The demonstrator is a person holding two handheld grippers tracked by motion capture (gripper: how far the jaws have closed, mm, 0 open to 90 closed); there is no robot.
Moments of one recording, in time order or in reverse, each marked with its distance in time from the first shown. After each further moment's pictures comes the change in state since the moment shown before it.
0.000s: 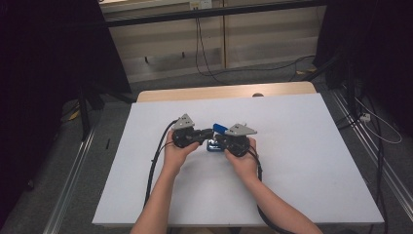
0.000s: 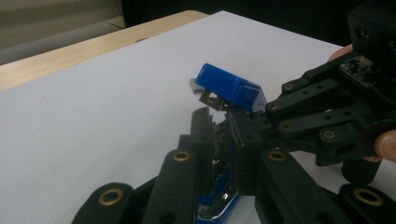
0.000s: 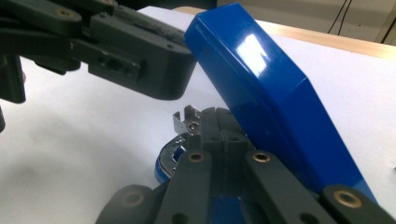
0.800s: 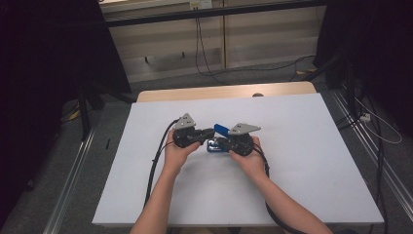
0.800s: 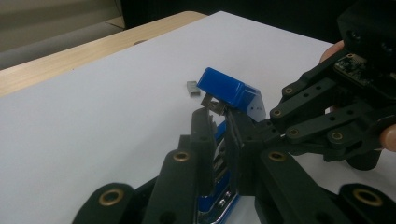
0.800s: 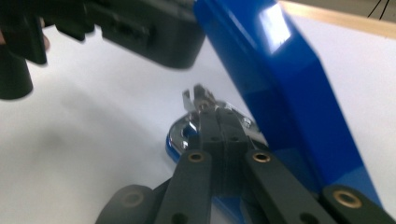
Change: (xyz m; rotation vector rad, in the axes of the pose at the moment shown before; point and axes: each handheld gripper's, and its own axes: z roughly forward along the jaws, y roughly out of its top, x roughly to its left) left arm -0.007 0.007 0.000 0.003 0.004 0.011; right arm -0.011 0.003 -0.009 0.075 0.115 -0.038
